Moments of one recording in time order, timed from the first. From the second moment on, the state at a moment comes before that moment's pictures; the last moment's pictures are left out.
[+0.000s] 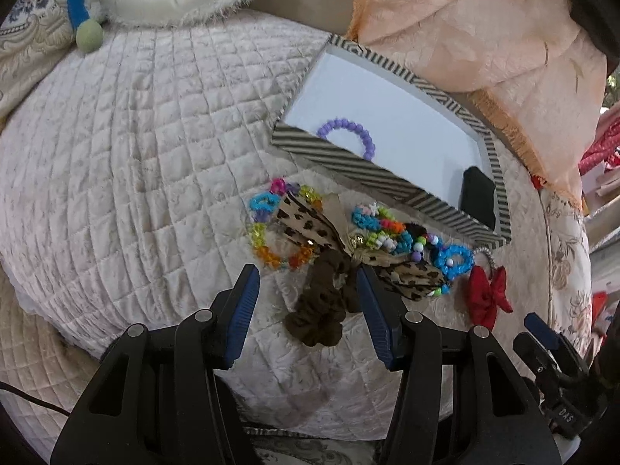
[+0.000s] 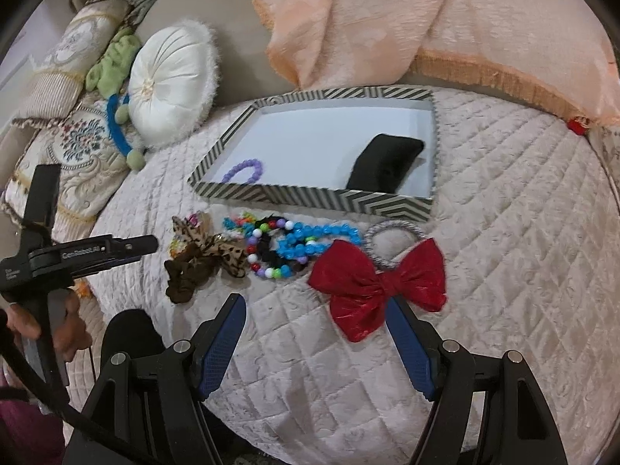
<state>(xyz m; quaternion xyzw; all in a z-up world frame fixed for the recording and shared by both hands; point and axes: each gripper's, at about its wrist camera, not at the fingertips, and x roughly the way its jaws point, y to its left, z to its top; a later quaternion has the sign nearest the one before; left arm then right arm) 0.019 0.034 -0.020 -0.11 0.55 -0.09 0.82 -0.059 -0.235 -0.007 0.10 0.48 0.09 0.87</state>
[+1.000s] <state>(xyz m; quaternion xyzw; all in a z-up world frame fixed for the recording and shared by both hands) 0.022 -0.022 -0.067 -0.03 0.56 -0.11 0.82 -0.020 -0.286 -0.055 0.18 0.52 0.04 0.84</state>
